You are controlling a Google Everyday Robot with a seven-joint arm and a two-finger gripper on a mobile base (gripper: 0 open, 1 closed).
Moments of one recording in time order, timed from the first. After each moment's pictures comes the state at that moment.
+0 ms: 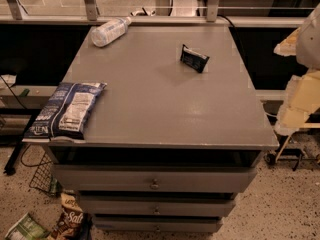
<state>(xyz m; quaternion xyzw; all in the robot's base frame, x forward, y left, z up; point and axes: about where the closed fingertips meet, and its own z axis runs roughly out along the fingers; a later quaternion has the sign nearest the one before) 0.438 -0.217 0.976 -0.60 0.78 -0.03 0.16</state>
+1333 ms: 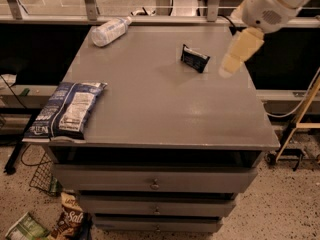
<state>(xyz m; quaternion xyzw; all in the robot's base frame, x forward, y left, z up) 0.585 -0.167 0.981 -0.59 0.76 0.00 0.27</state>
